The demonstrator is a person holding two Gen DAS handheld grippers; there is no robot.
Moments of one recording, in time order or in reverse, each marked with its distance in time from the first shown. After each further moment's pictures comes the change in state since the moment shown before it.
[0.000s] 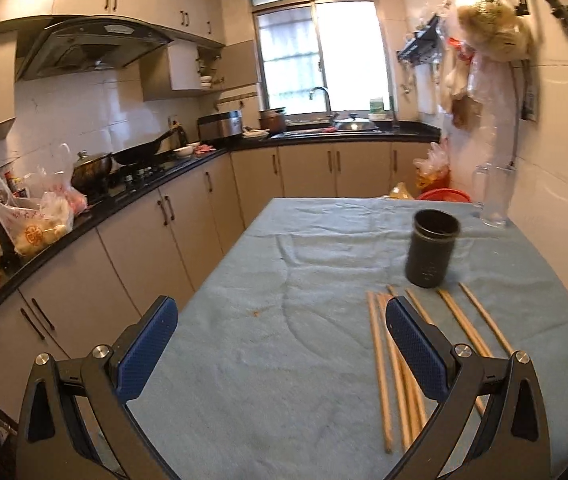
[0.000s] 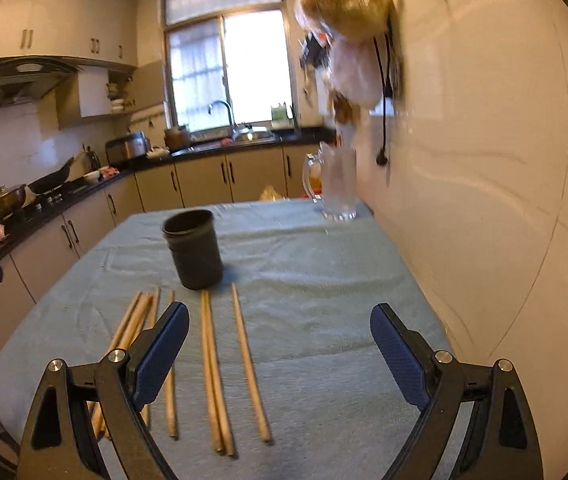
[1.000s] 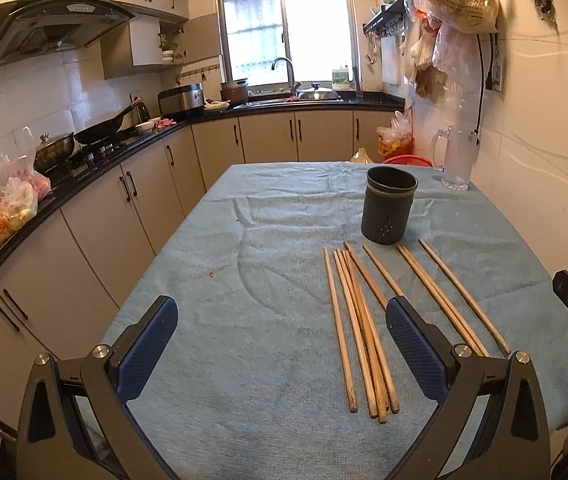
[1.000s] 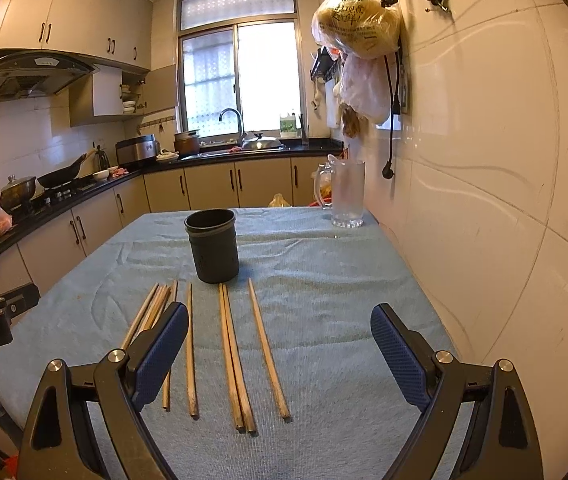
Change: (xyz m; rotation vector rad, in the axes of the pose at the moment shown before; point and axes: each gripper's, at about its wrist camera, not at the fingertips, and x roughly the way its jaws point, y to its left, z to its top) left arm 0.005 -0.015 -0.018 0.031 0.123 -0.122; right arm -0.011 0.012 -0.010 -0.017 -0.004 0.005
